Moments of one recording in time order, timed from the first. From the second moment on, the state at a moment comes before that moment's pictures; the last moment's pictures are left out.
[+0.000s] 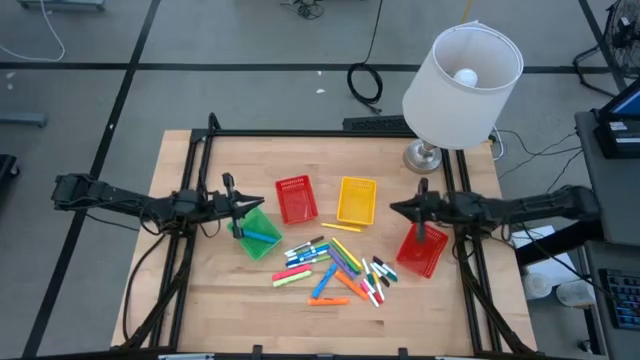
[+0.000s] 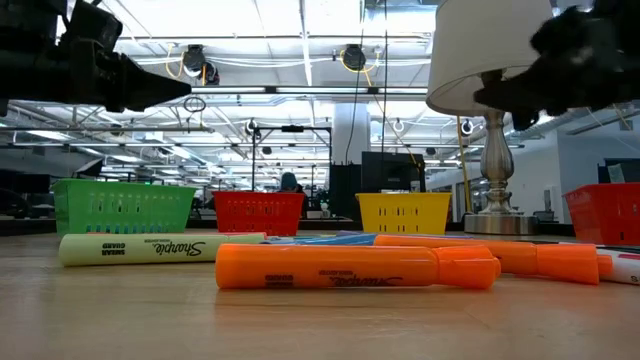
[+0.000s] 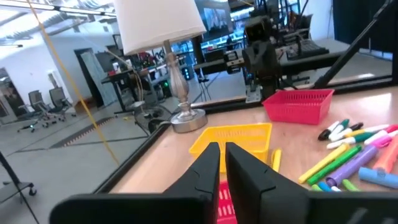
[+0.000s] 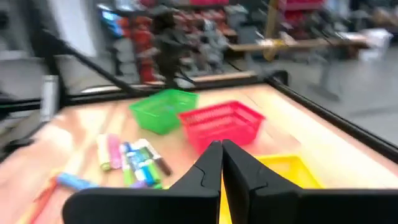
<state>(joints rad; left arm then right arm) -0.08 0.64 0.01 0.70 -0.30 0.26 0.07 0.49 0.10 0.32 0.24 0.11</state>
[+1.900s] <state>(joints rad) -0.08 0.64 0.02 0.69 -0.38 0.20 0.18 2.03 1.33 -0.27 -0.13 -0.24</state>
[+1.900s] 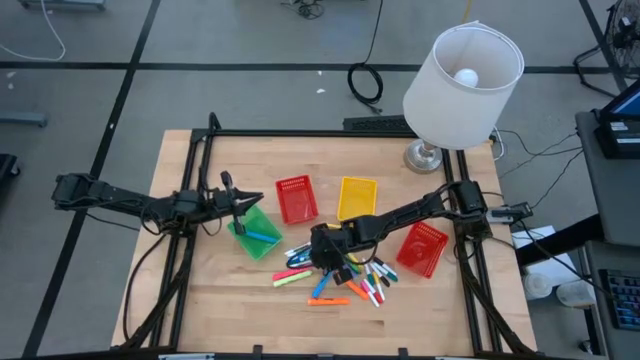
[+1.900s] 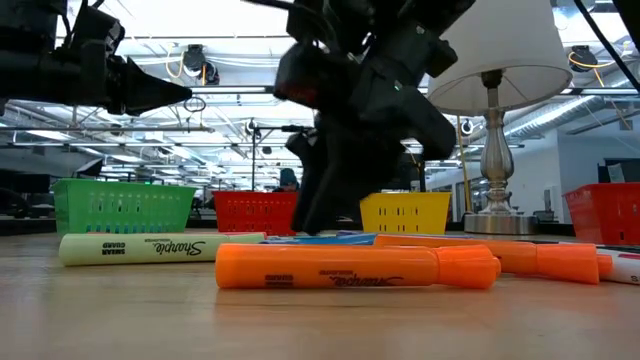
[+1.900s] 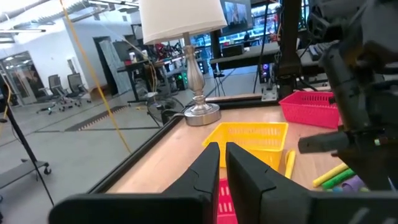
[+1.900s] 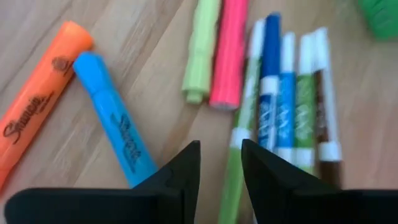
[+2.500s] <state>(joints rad) -0.08 0.64 0.02 0.68 -0.38 0.20 0.19 2.03 1.33 -0.28 -0.08 -0.25</state>
